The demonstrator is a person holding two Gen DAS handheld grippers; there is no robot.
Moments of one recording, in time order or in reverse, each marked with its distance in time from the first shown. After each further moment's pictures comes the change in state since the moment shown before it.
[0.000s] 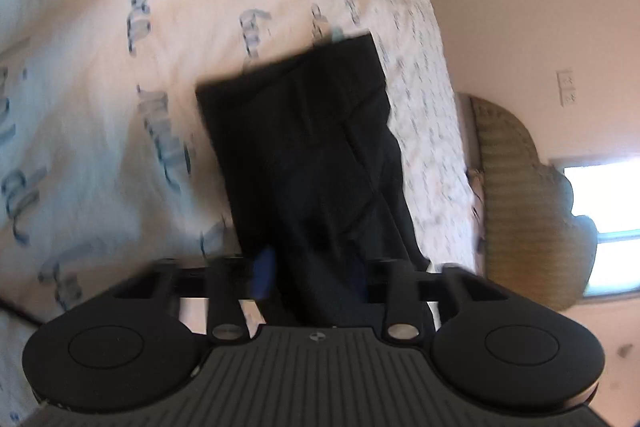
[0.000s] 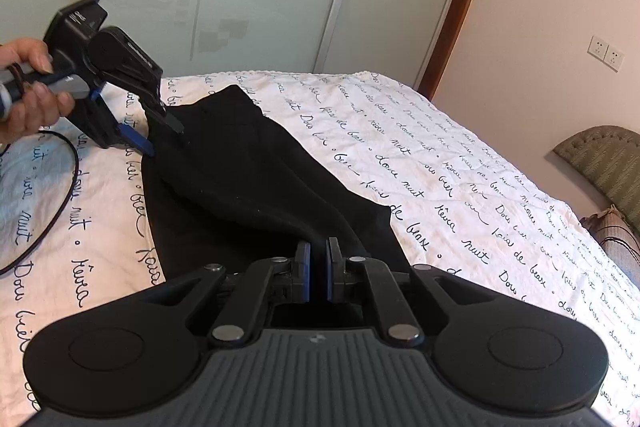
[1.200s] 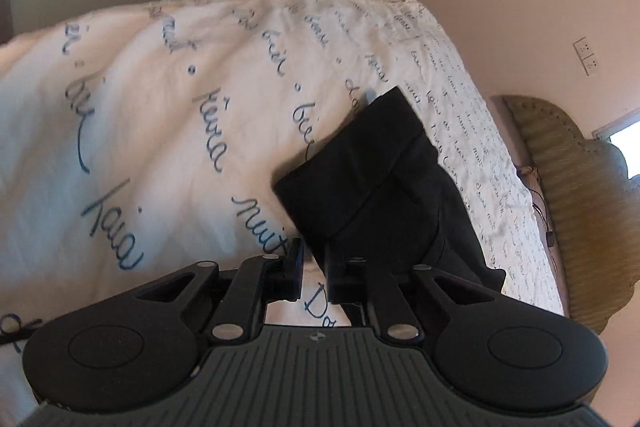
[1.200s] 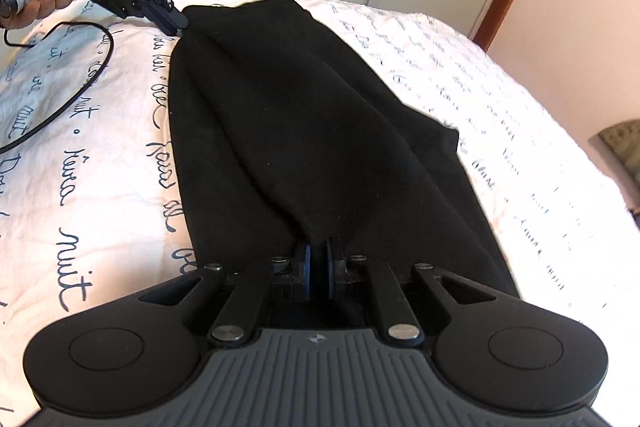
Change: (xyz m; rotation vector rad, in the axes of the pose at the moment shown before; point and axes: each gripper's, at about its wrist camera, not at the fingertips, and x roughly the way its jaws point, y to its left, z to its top) left arm -0.040 -0.007 0.014 0.249 -0.141 0.180; right arm 0.049 0.022 -0.044 -0.121 0.146 0.099
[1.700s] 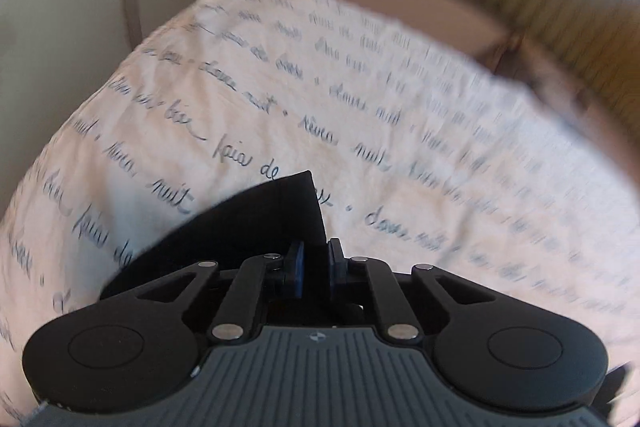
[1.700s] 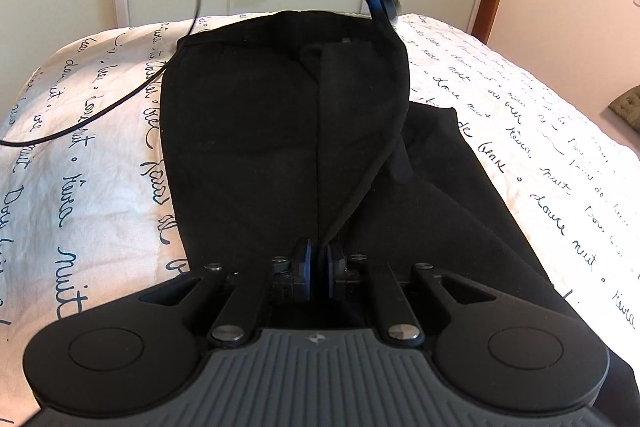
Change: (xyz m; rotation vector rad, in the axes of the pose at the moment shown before) left arm 0.107 -0.238 0.055 0.478 0.079 0.103; right arm 0.010 -0.019 -0.023 0.141 -0.069 0.084
